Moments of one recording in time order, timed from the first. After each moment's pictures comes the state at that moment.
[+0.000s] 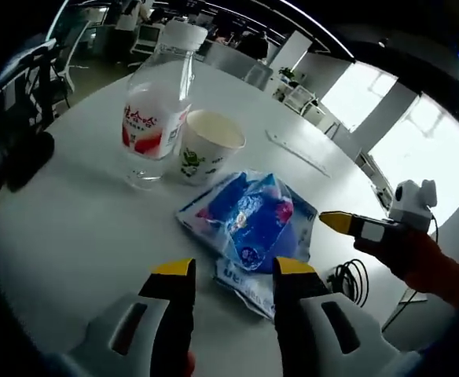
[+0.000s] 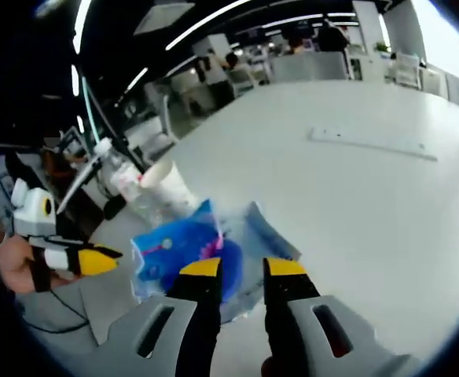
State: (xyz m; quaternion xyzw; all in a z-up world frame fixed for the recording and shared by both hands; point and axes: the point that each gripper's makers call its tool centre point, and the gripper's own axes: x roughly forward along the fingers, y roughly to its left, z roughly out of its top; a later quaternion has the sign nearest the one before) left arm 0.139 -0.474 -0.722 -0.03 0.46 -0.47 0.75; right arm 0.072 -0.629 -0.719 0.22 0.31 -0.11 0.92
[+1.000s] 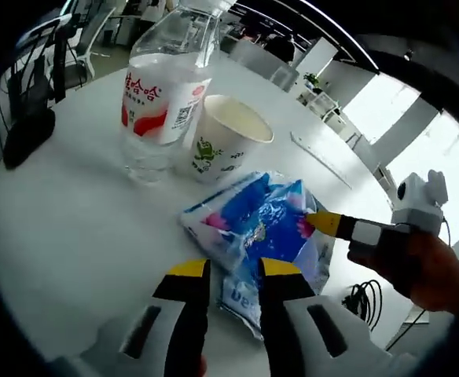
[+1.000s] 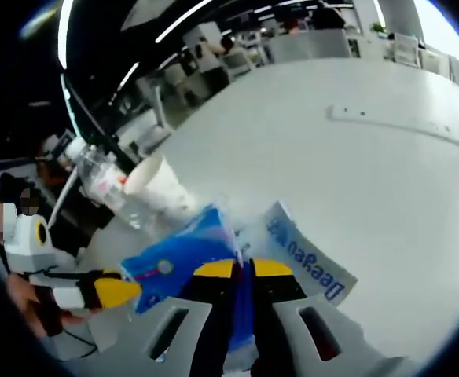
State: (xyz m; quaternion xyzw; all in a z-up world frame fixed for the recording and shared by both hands) left arm 0.150 -0.491 -0.750 -0.01 0.46 -0.44 0.77; right arm 0.114 -0.615 -0.751 0.26 0.34 -0.11 0.90
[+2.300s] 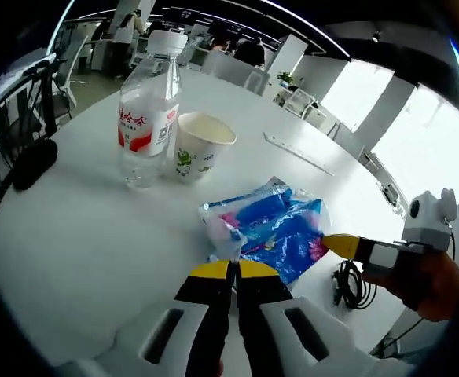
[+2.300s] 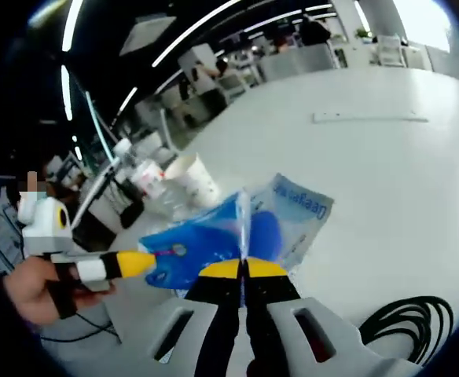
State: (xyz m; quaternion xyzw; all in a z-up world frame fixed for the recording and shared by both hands) left arm 0.118 -0.471 -0.719 -0.01 0.42 -0.48 0.77; right arm 0.040 -0.573 -0.714 0.29 0.28 -0.14 0.91
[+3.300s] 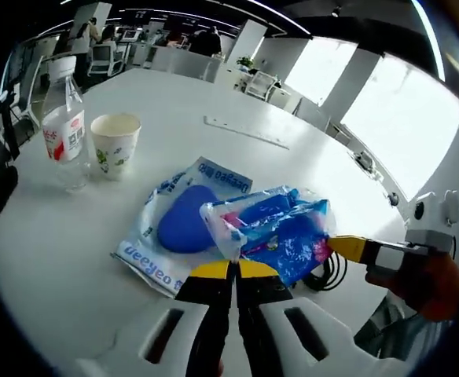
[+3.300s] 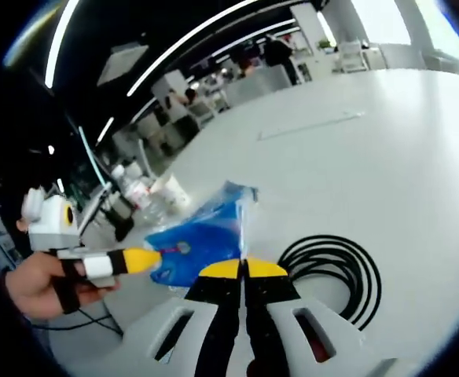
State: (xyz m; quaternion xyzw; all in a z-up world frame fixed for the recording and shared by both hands) left arm 0.030 -0.515 -0.702 0.04 0.41 -0.56 0.72; right arm -0.072 -0.590 -0.695 0.31 0.23 -0.22 0.90
